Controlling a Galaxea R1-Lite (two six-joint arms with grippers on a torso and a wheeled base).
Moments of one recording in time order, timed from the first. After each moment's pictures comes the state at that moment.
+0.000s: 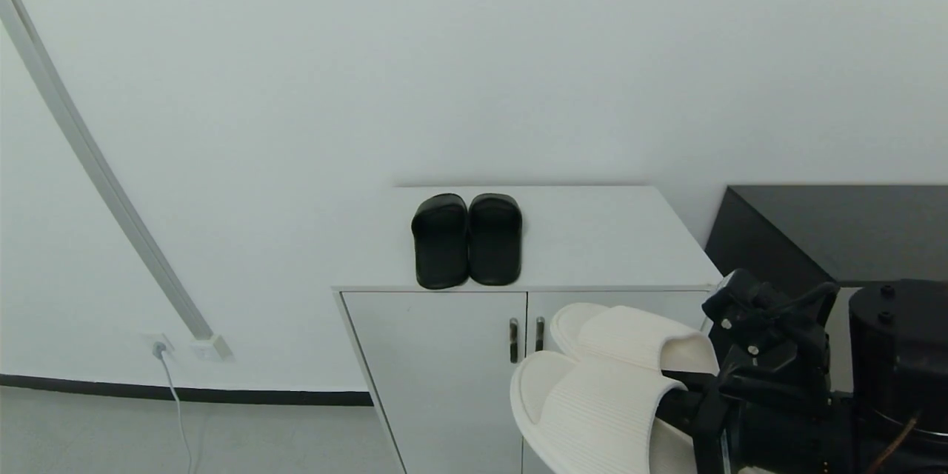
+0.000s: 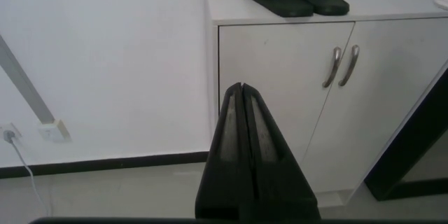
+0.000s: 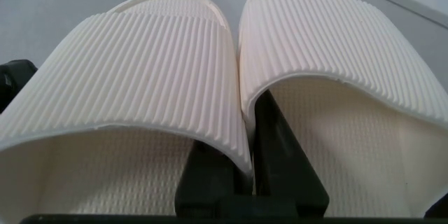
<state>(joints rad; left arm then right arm) 0.00 0.00 0.00 0.00 -0.07 0.00 0.82 1.44 -0.48 -0.60 0.05 0.11</state>
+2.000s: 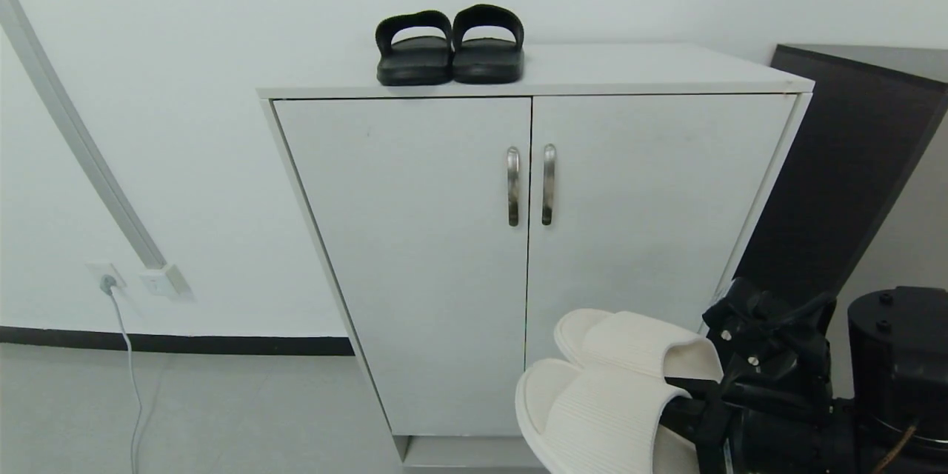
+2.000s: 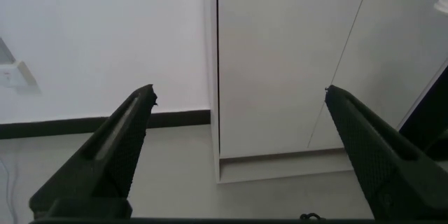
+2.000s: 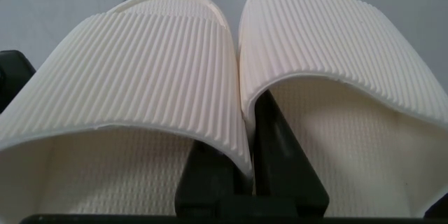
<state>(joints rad) 0.00 0.00 0.00 0.00 -0.07 0.00 0.82 1.43 -0.46 -0.60 0.05 0.09</state>
